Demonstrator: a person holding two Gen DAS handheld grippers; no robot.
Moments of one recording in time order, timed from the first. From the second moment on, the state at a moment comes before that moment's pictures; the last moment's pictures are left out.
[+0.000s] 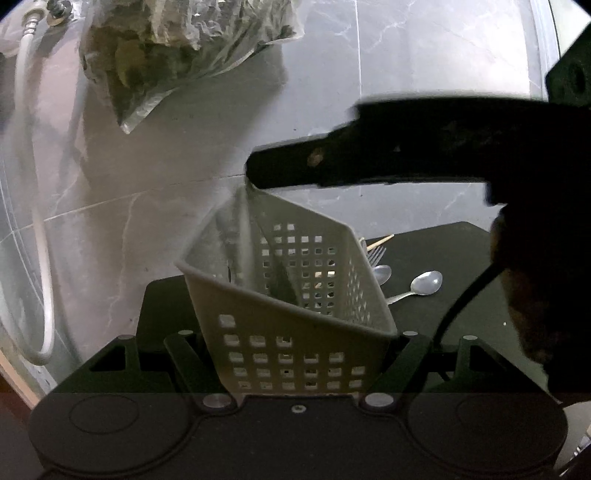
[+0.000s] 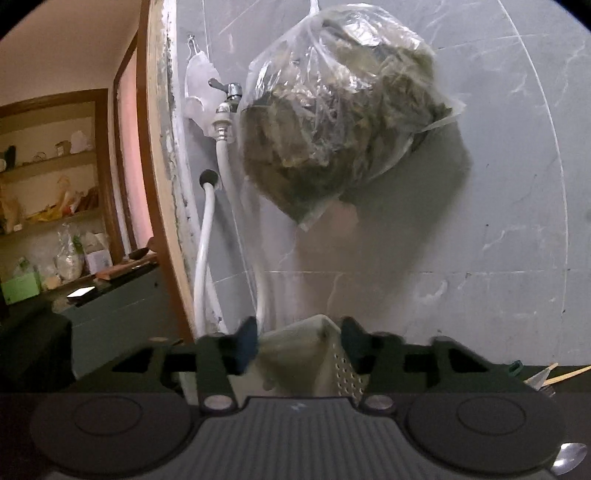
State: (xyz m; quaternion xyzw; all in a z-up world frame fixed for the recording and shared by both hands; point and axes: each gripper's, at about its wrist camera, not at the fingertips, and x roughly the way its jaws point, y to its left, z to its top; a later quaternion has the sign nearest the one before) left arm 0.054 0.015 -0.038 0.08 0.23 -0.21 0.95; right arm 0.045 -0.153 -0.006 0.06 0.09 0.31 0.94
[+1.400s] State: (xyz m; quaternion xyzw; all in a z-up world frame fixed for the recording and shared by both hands) left arm 0.044 0.005 -0.034 0.07 0.25 -0.16 0.95; right arm 0.181 -0.316 -0.097 0.20 0.32 0.14 0.92
